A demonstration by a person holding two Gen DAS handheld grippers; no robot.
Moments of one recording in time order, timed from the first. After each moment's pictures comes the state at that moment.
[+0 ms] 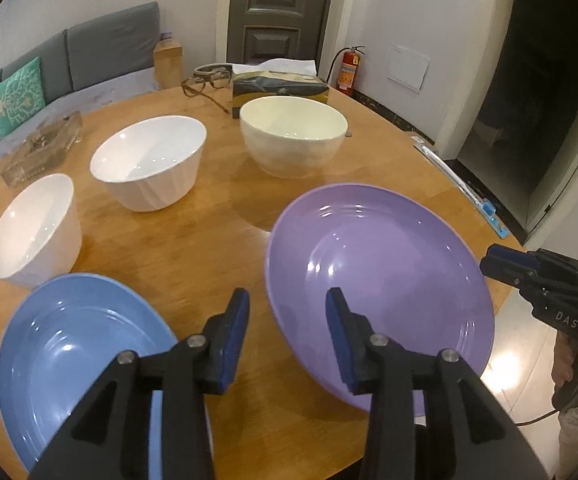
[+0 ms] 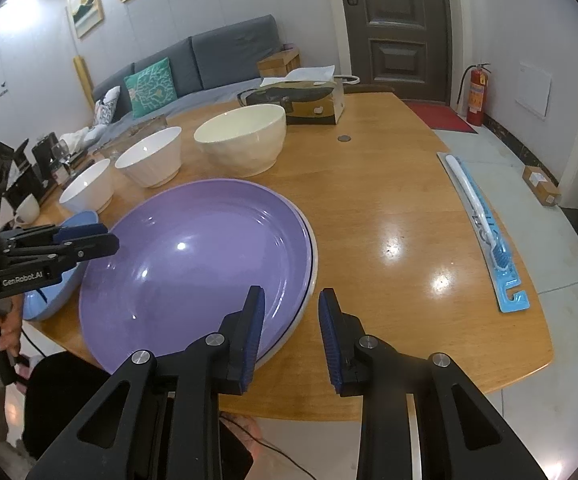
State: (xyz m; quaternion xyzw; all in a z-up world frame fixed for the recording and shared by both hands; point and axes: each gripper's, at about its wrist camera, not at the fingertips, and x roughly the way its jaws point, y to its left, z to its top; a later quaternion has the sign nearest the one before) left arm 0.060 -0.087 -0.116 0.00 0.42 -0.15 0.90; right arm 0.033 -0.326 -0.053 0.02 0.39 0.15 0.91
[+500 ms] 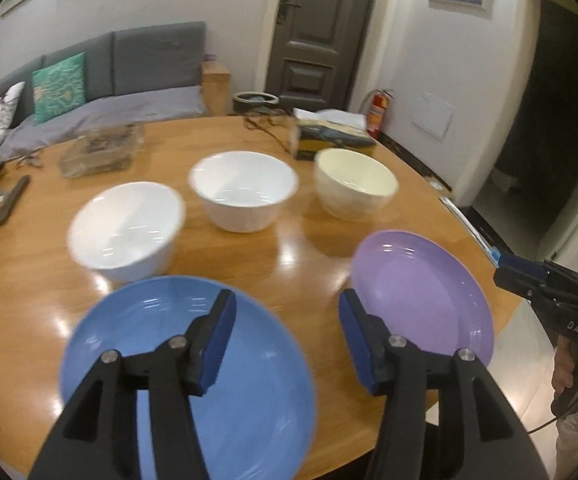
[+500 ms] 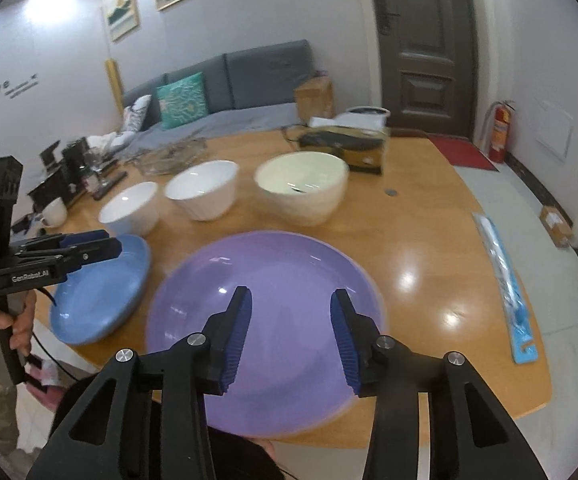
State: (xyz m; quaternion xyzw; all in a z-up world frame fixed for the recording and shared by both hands) left arm 0.024 -0.001 -0.080 -0.05 0.37 -0.10 0.92; right arm -0.014 -0.277 -0.045 -0.01 0.34 0.20 0.92
